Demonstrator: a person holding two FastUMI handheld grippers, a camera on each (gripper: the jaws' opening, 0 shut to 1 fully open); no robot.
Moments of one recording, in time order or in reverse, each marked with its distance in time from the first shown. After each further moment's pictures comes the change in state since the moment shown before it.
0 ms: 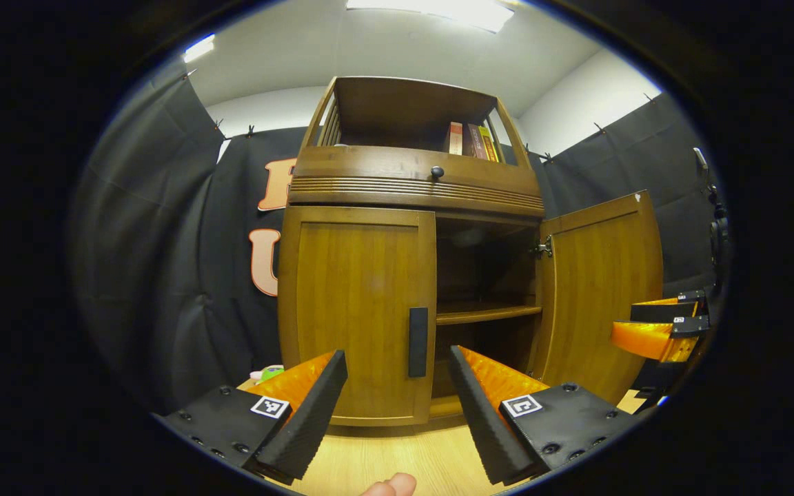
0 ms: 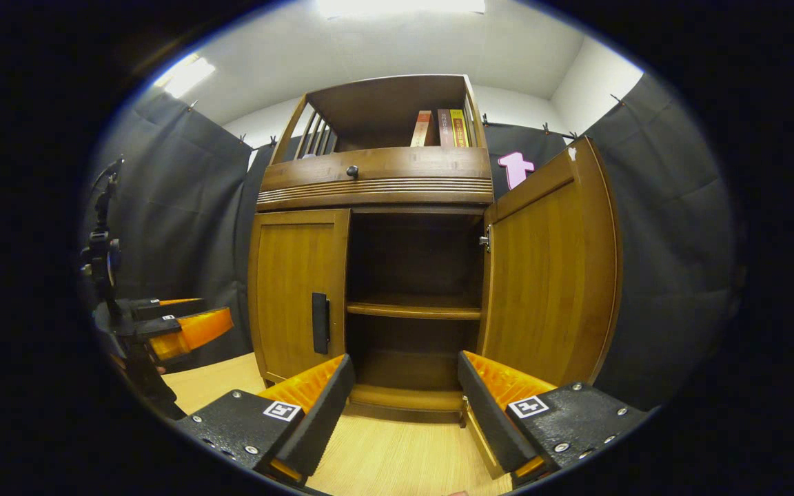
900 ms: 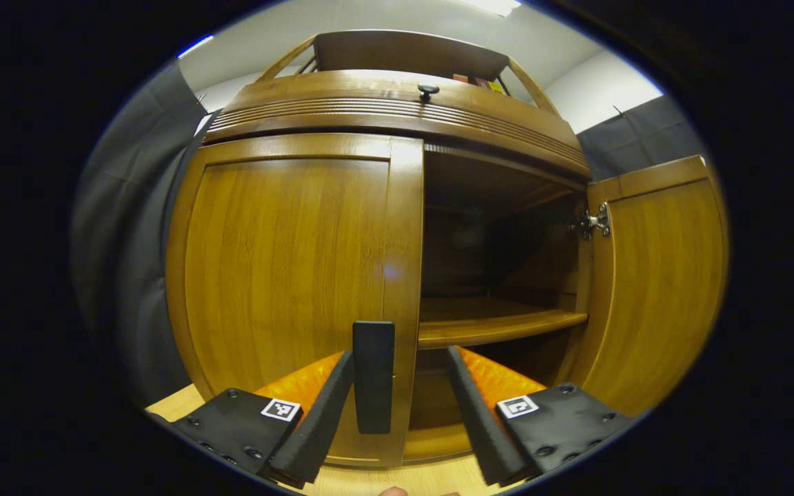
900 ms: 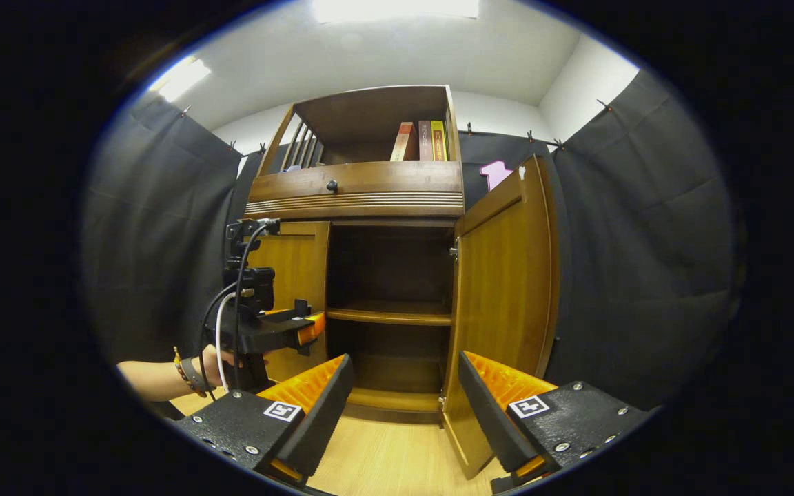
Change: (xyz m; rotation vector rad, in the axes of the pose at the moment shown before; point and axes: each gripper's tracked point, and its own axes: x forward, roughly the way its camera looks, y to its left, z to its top) left arm 0.181 -0.043 -0.052 -0.038 0.069 0.011; right arm -0.033 -0.040 0.022 -0.006 -0.044 -0.048
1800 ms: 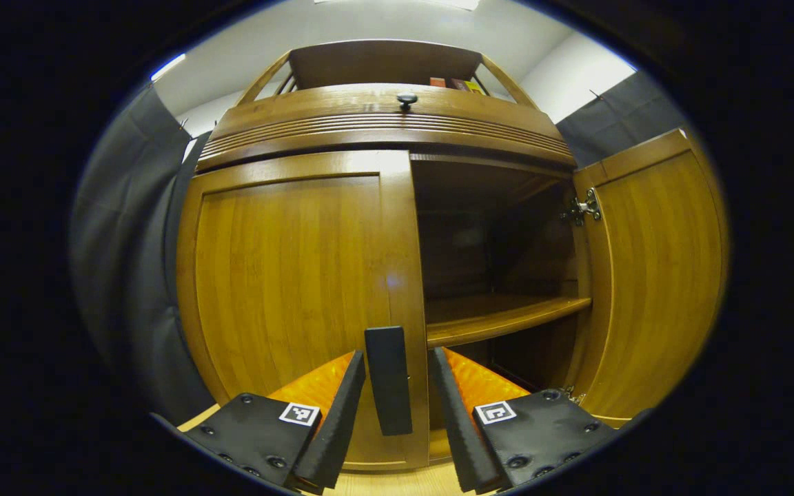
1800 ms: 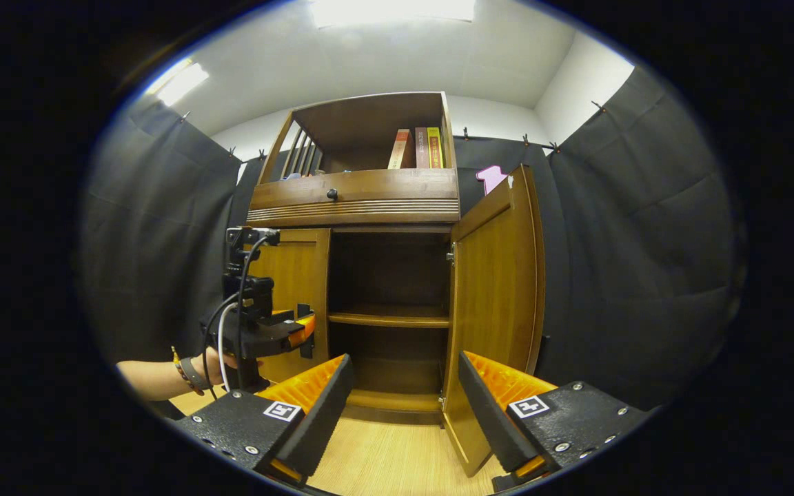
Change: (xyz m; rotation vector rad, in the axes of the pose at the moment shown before) left arm -0.007 0.005 0.004 0.157 -0.034 0.016; right arm -0.012 -0.001 0.002 0.032 -0.011 -0.001
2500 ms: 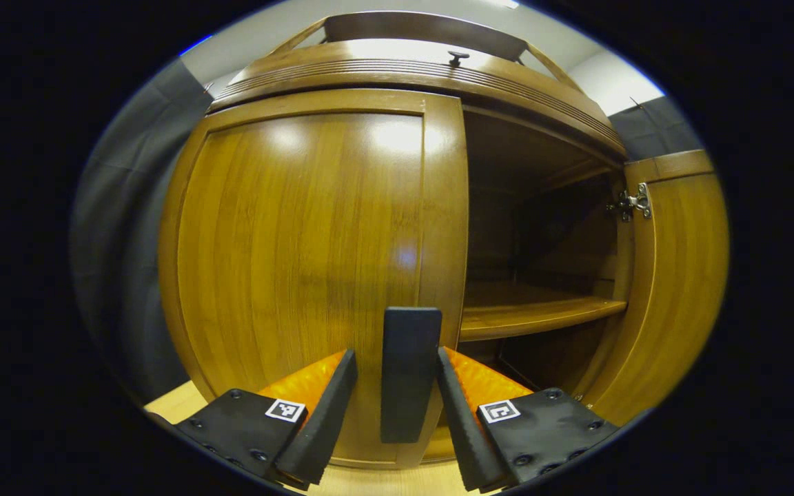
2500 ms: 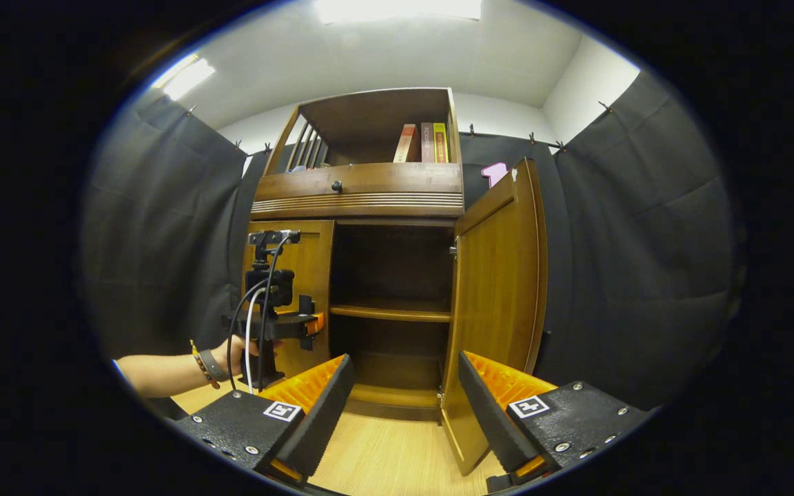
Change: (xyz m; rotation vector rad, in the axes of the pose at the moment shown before) left arm 0.029 0.018 -0.031 -0.102 0.096 0.044; right arm -0.001 0.001 -0.012 -0.044 0.032 0.017
